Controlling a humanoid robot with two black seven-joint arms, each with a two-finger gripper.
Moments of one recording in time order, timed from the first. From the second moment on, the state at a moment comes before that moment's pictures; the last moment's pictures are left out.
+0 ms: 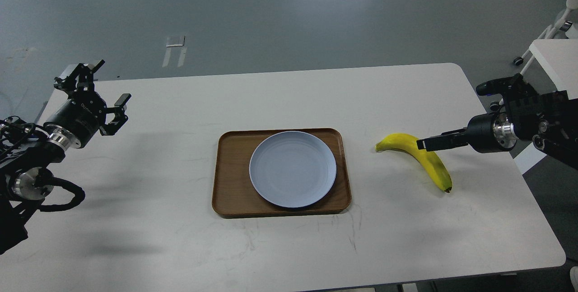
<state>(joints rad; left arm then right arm) -0.66 0.53 -0.49 -0.59 0.04 -0.49 -0.49 1.10 -0.66 -0.24 0.79 -1.39 0.37 0.49</state>
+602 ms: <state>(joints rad) -0.66 0.54 -0.49 -0.59 0.04 -0.49 -0.49 1.08 -0.57 -0.37 0.72 -1.39 0.27 0.49</state>
